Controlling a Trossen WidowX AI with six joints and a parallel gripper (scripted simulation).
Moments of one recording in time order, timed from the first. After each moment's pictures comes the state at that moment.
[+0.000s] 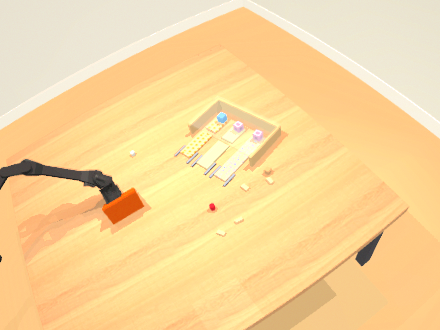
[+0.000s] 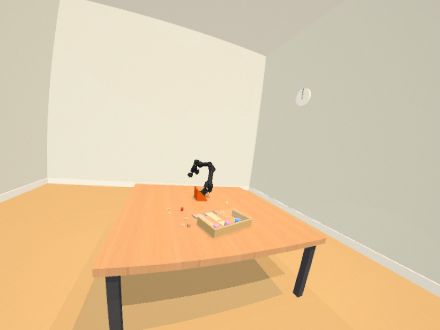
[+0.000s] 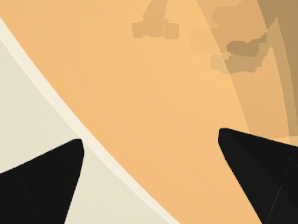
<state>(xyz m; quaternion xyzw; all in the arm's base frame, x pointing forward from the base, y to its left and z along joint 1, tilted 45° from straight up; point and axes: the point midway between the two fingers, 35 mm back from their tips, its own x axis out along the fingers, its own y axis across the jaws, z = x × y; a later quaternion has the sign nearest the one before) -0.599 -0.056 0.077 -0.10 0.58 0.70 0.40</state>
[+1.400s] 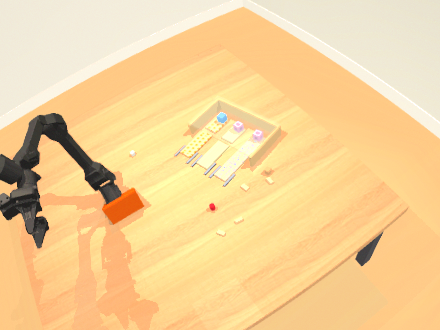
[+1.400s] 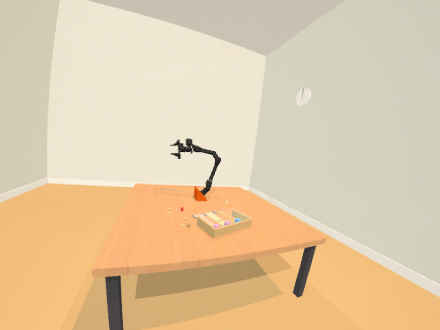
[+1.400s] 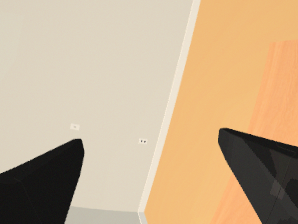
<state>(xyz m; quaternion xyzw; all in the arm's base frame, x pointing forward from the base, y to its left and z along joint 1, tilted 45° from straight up) -0.177 -0.480 0.086 -0.57 0.13 0.75 -0.31</state>
